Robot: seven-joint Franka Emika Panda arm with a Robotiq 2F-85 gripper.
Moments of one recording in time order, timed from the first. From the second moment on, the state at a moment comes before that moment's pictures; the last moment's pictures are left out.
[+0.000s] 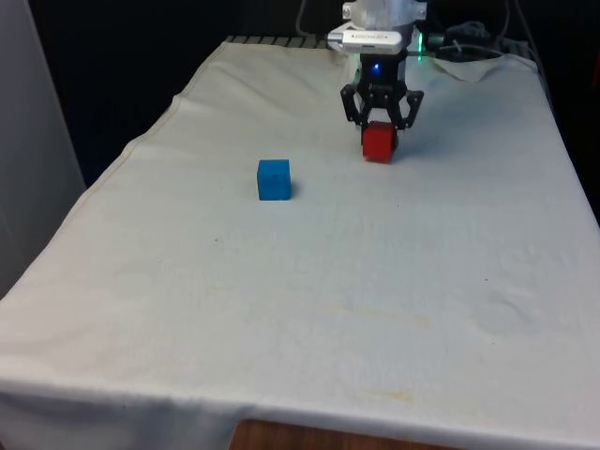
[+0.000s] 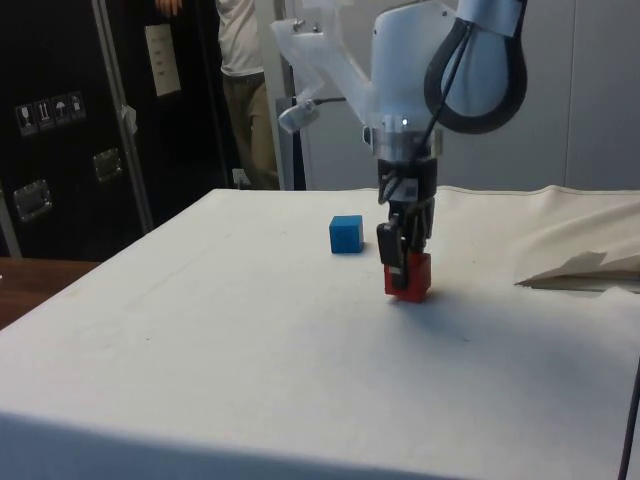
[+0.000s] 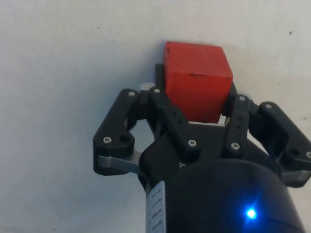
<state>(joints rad) 0.08 0.10 -0.06 -2.79 0.04 2.94 0.18</state>
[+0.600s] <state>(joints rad) 0.08 -0.02 -0.07 -2.75 0.04 2.76 0.17</state>
